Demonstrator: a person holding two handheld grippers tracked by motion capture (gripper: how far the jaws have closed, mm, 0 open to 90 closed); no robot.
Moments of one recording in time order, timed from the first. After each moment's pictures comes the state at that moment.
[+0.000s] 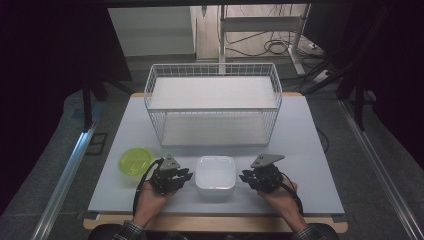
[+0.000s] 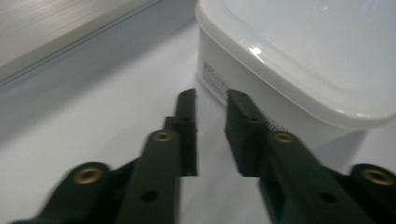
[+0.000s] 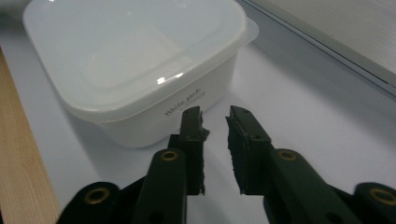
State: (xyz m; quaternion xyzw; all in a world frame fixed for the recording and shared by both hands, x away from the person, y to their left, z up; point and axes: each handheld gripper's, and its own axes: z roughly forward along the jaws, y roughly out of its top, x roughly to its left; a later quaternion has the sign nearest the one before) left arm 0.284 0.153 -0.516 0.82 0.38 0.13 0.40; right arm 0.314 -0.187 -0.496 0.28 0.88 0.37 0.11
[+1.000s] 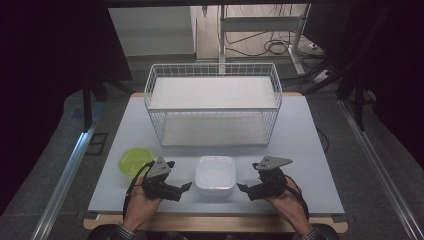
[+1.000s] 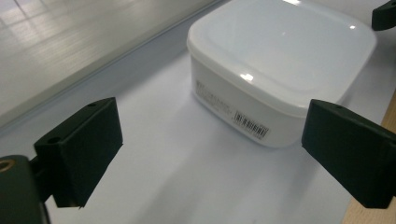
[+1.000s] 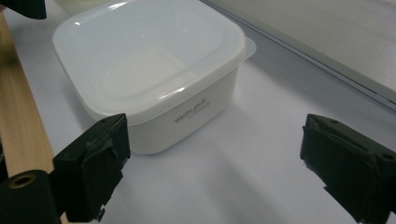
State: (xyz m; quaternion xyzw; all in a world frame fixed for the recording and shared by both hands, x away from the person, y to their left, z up) left arm 0.271 0.163 -0.508 0.82 0.33 0.15 0.45; right arm 0.303 -0.194 -0.493 0.28 0.86 0.42 0.12
